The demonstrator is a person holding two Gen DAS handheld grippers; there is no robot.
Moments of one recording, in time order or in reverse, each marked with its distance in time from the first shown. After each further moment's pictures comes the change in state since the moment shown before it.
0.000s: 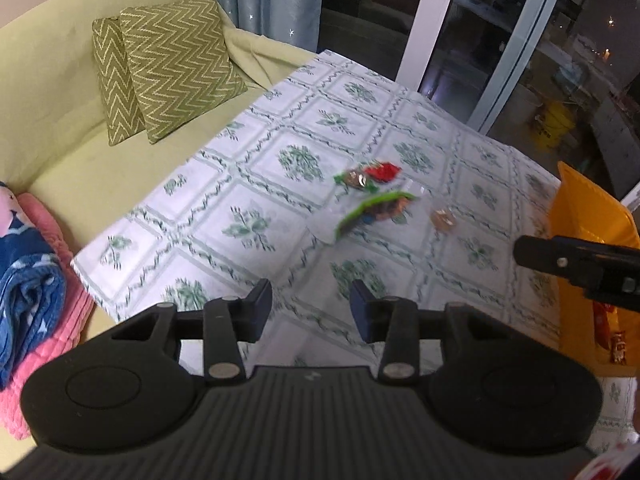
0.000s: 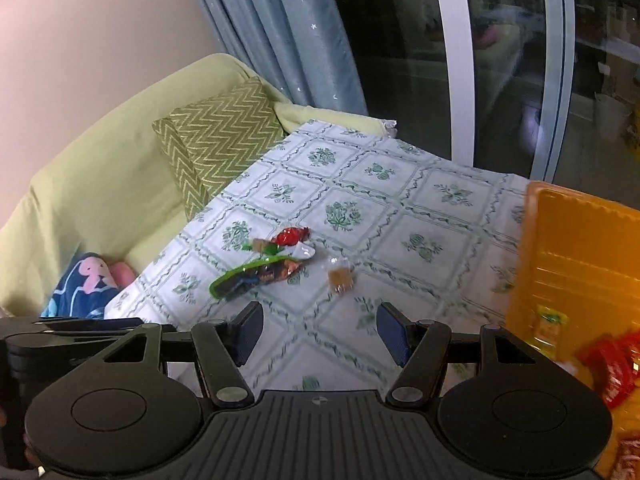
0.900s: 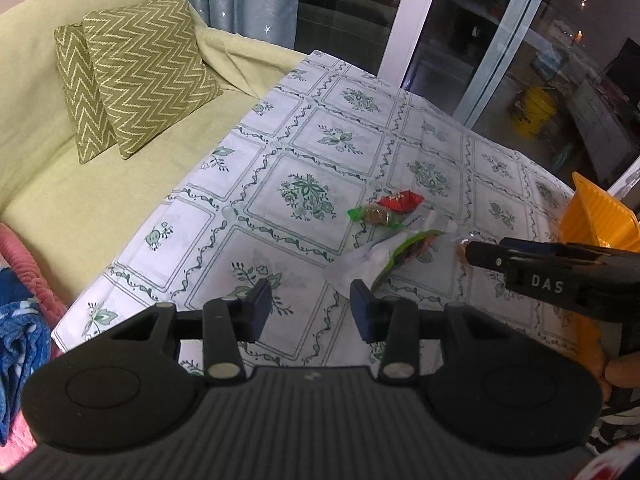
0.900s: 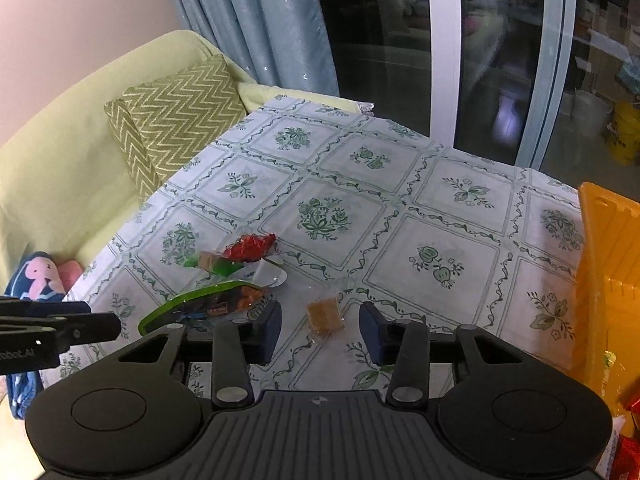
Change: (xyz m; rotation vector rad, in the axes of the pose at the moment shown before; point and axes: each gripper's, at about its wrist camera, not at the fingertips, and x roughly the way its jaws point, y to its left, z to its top) left arm 0.048 0.027 0.042 0.064 0.026 -0.072; right arm 0.092 0.001 0.015 -0.010 0.038 -0.124
